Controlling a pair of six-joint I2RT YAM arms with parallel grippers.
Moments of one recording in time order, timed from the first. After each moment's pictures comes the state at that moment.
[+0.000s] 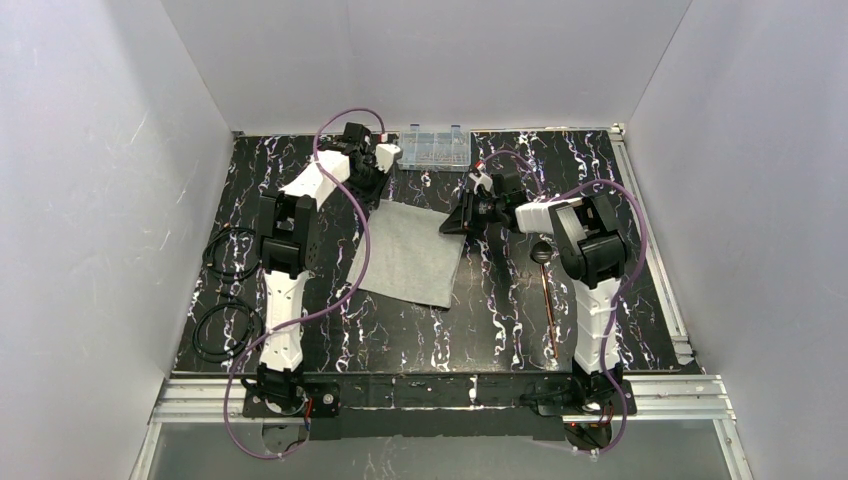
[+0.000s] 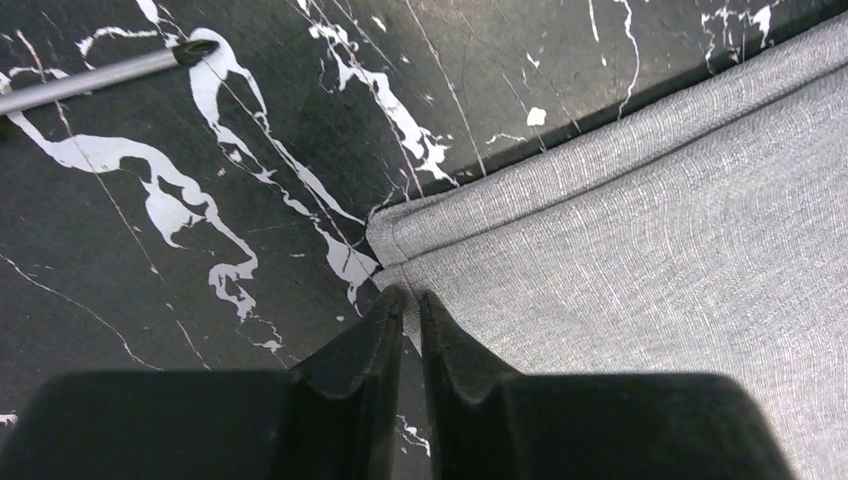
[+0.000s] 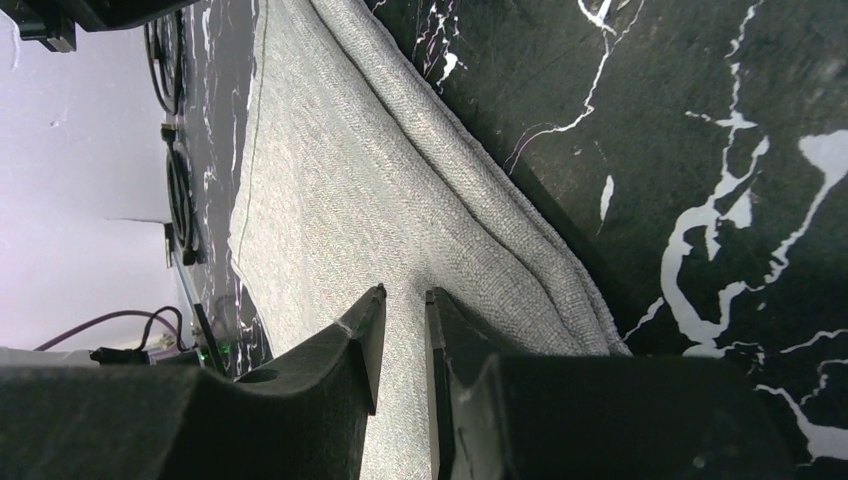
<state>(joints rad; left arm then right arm) -0.25 2.32 1.94 -0.80 0.28 0.40 0.37 2.14 1.23 0.20 -0.75 0.59</state>
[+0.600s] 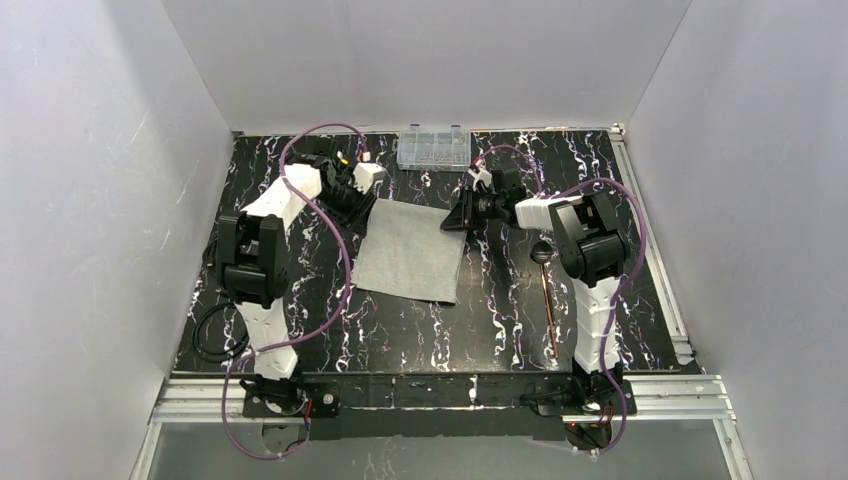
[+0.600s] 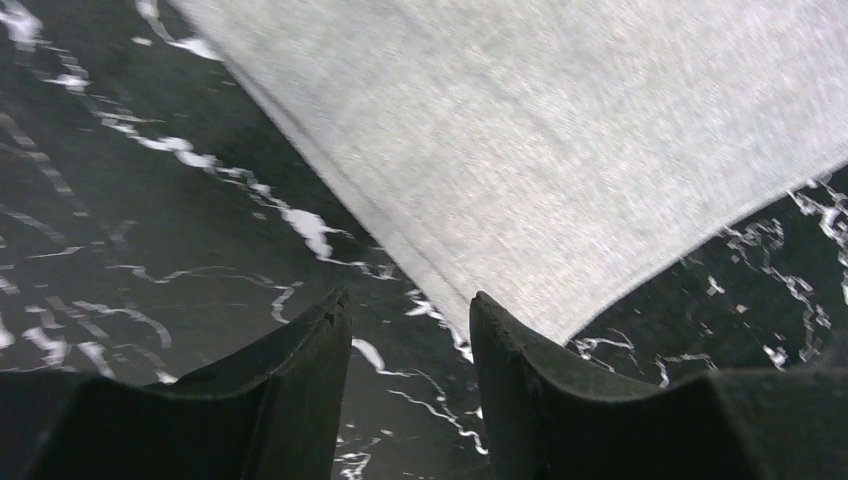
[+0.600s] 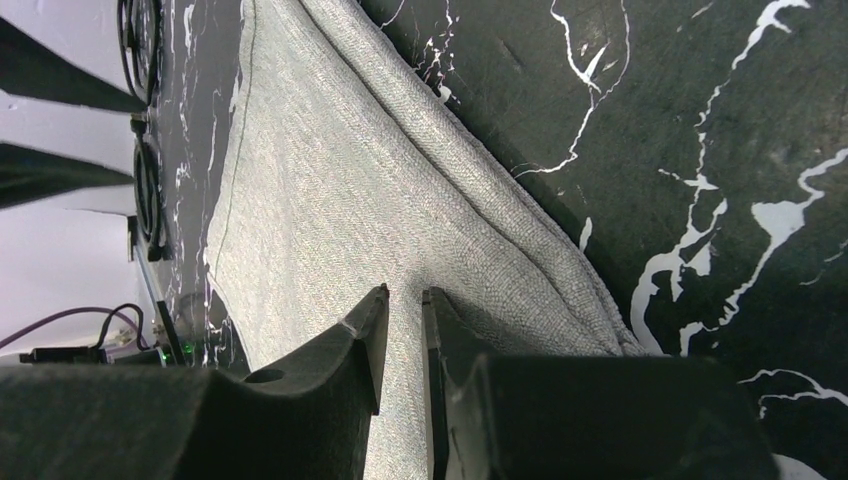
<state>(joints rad) -0.19 1.97 1.56 -0.90 0.41 0.51 0.36 2.16 1.28 0.17 -0.74 0.50</state>
